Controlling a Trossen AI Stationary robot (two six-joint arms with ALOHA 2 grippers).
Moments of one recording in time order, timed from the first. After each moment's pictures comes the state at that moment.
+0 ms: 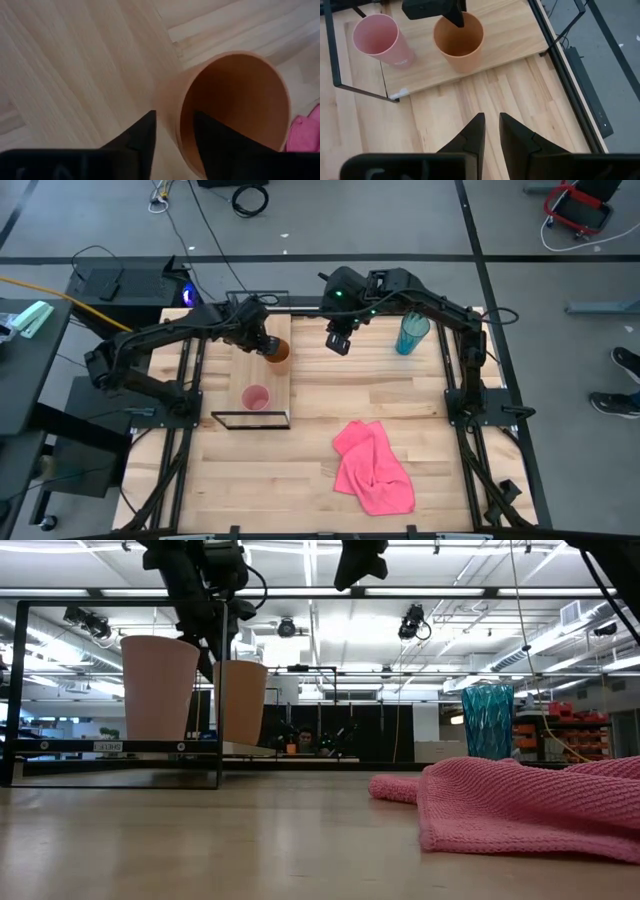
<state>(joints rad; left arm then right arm) 0.52 1.36 1.12 -0.87 0.02 -0.67 -0.25 1.94 2.34 -1.38 0.02 0.05</state>
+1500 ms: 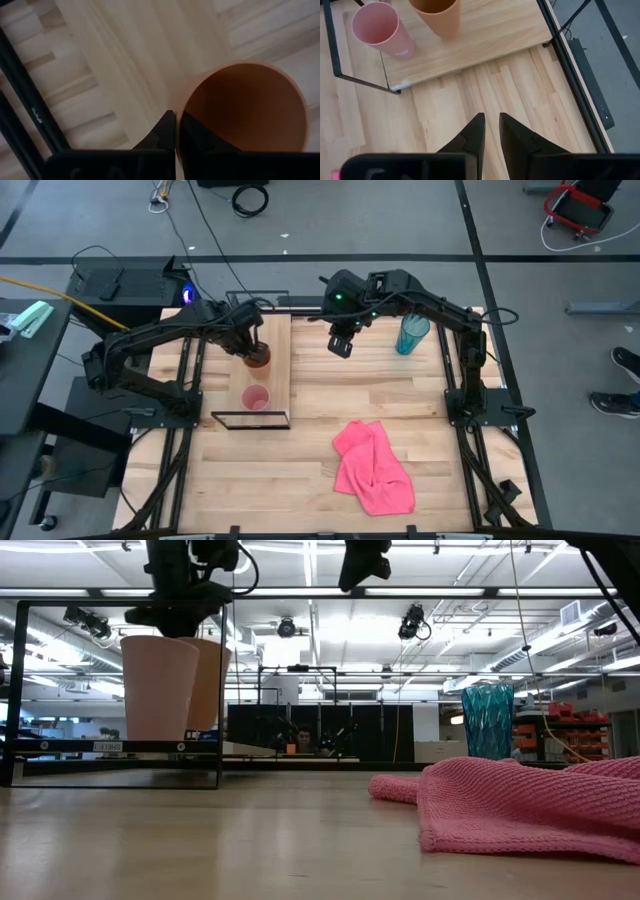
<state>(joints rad) 0.45 1.33 1.26 -1.22 -0.13 -0.67 -0.24 1.94 2.34 -1.42 0.02 0.06</state>
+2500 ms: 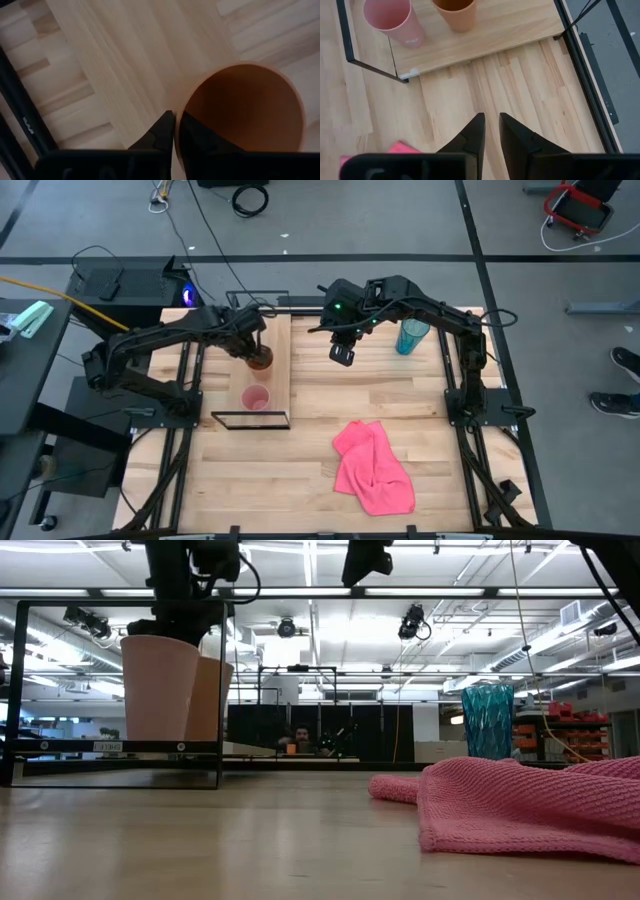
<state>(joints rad) 0.43 1.33 1.17 -1.12 -0.16 -0.67 -0.19 1.94 2.34 -1.46 0.03 0.08</state>
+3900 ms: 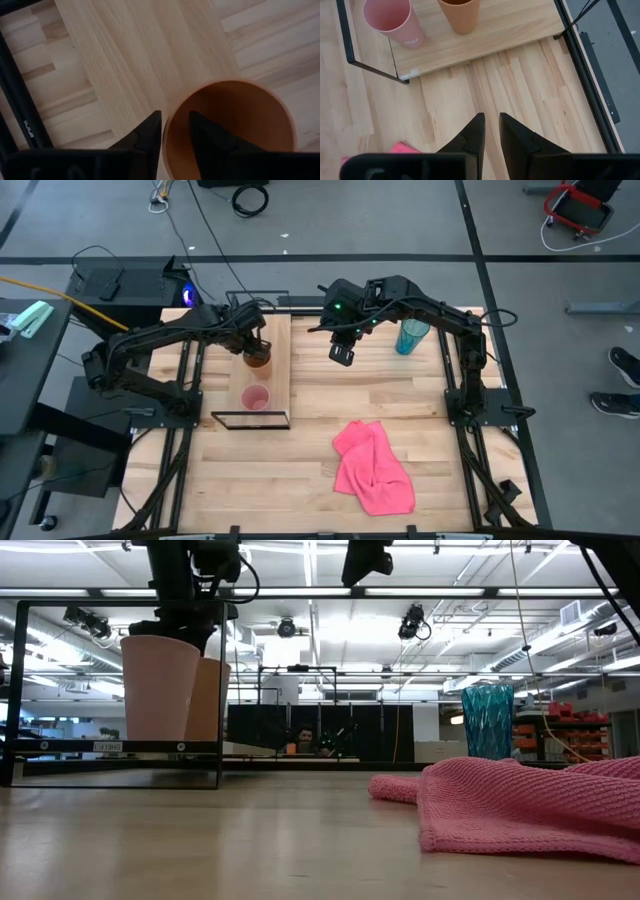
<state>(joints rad) 0.46 1.33 1.17 -1.10 -0.19 -0.70 -0.19 1.94 2.34 -1.46 0.03 0.09</state>
